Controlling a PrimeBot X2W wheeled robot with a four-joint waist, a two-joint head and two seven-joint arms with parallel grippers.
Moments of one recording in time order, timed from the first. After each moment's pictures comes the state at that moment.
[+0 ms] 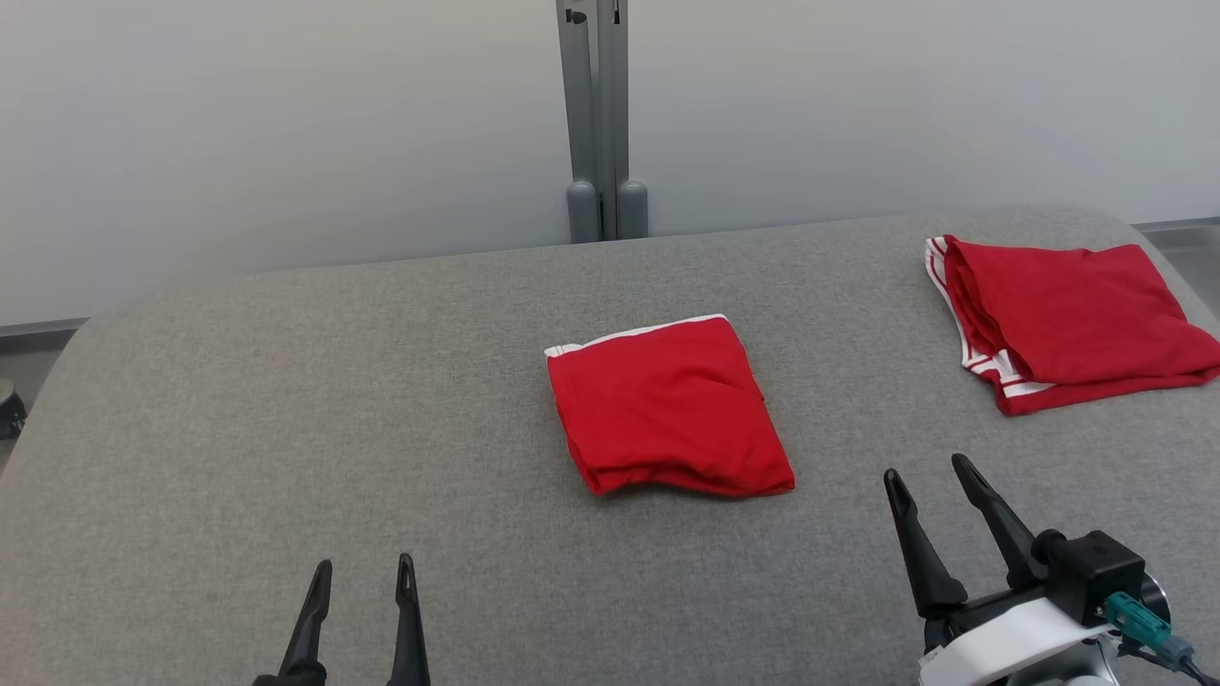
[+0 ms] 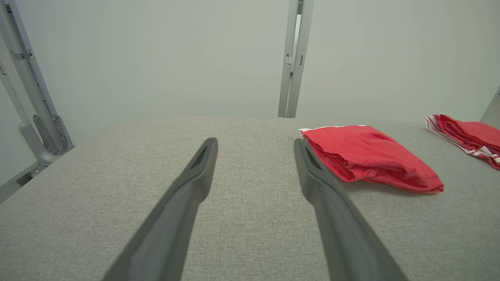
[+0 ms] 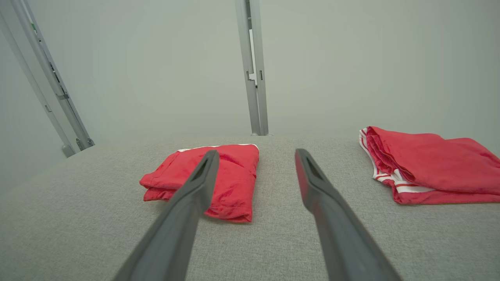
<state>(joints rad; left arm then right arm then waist) 0.22 0.05 -0.17 0.02 -0.17 0.09 -0.26 0.06 -0.20 0.18 0.11 0.29 0.13 -0.26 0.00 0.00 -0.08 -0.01</state>
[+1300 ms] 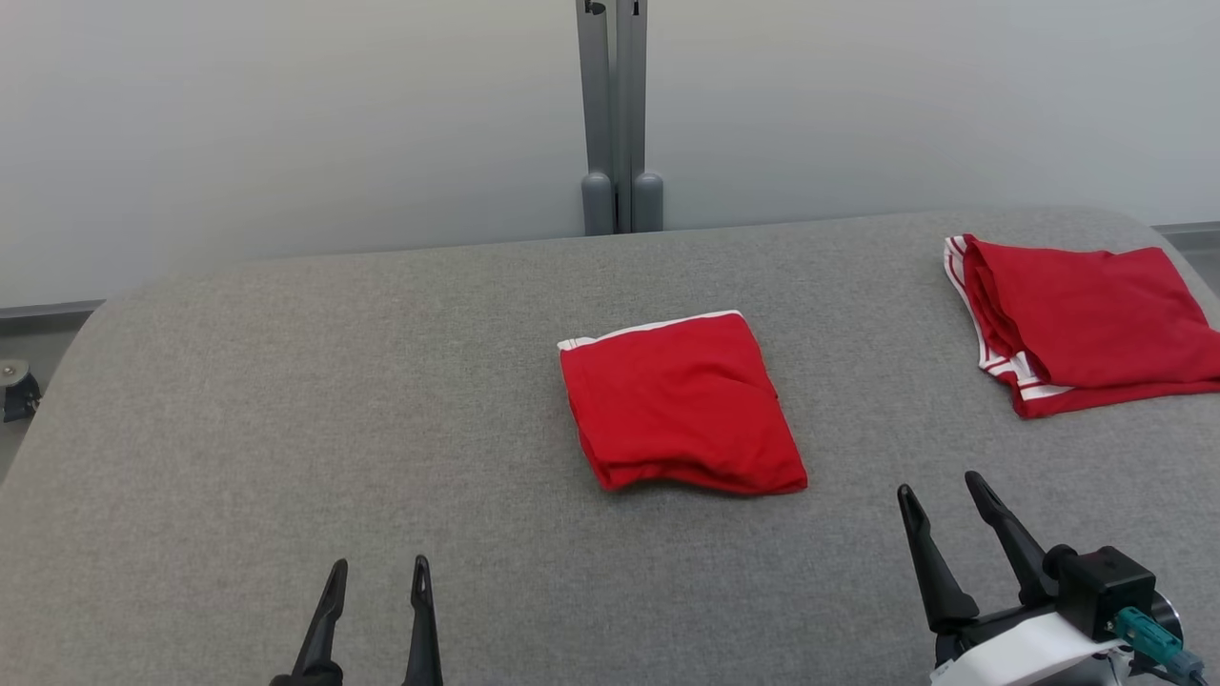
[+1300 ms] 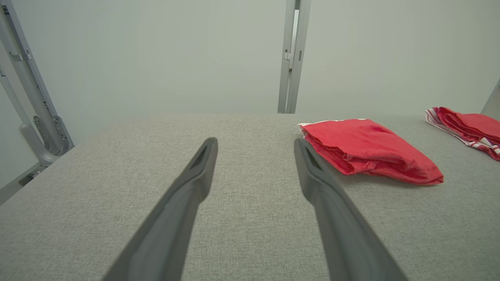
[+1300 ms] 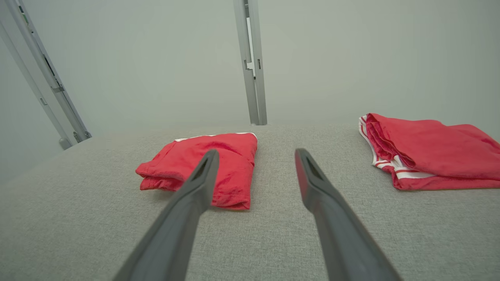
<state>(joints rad) 0.23 0.05 -0.19 0.02 -0.14 0.08 -0.26 0.09 -0.20 0.15 0.11 0.29 0.13 -0.26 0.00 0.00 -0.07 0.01</state>
